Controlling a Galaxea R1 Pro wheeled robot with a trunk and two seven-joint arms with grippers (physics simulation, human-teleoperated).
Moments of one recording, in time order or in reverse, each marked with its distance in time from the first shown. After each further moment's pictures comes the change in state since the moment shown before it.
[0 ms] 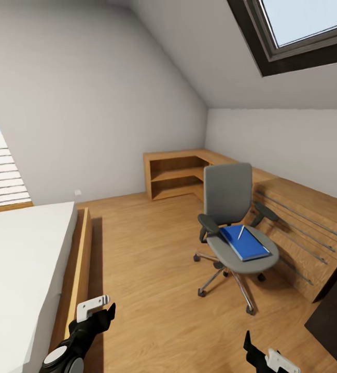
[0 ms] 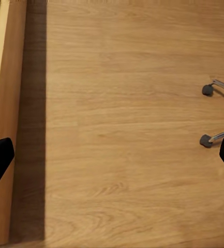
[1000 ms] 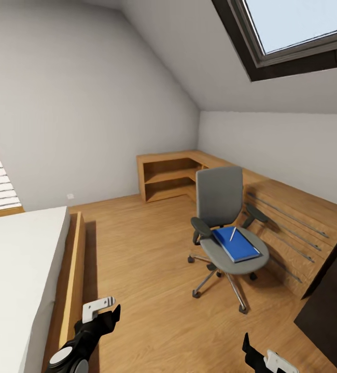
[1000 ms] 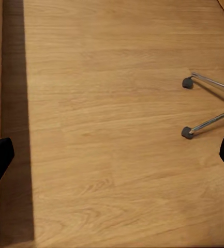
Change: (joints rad) left arm 0.000 0.001 -0.040 0.012 0.000 -0.002 0.000; right arm 0.002 0.004 0.000 -0.001 -0.001 0.039 0.001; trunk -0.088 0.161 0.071
